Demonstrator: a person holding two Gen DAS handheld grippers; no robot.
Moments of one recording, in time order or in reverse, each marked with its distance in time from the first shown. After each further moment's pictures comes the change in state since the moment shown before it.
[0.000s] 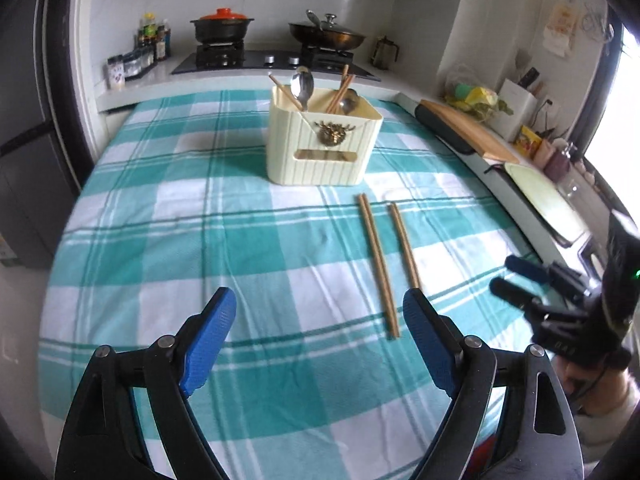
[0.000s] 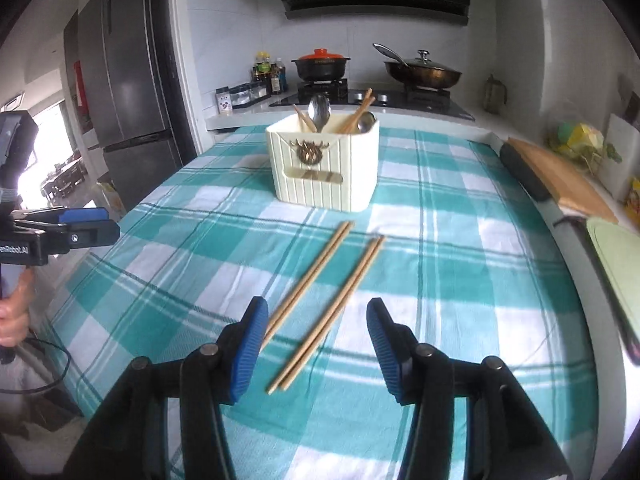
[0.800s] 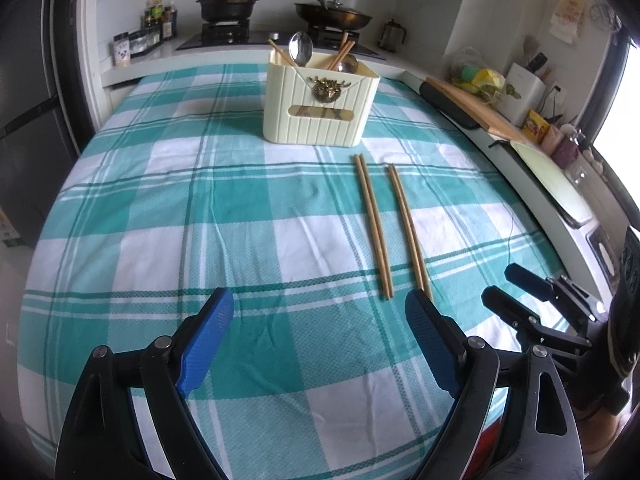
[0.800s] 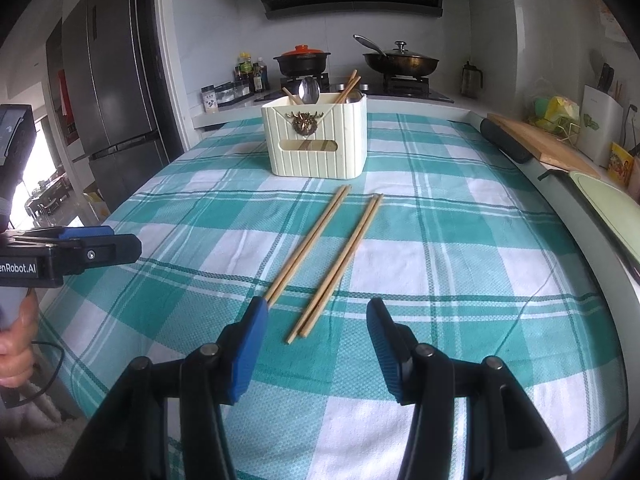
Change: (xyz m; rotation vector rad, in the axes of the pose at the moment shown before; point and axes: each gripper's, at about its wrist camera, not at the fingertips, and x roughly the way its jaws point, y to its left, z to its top) left arm 0.013 -0.016 -0.039 -0.013 0.049 0.049; right arm -0.007 0.021 -0.040 0.032 -0.025 -0.037
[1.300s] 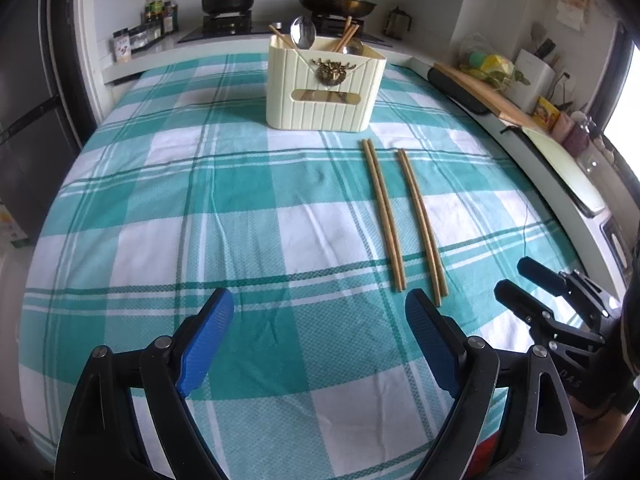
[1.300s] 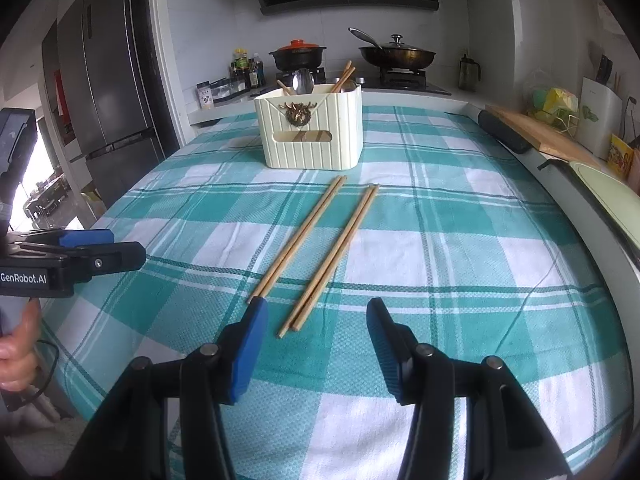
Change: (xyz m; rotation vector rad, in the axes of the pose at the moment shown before) left arm 0.017 -0.003 -0.004 0.013 0.038 0.041; right arm 0.009 -0.008 -0.006 0.017 0.018 0.003
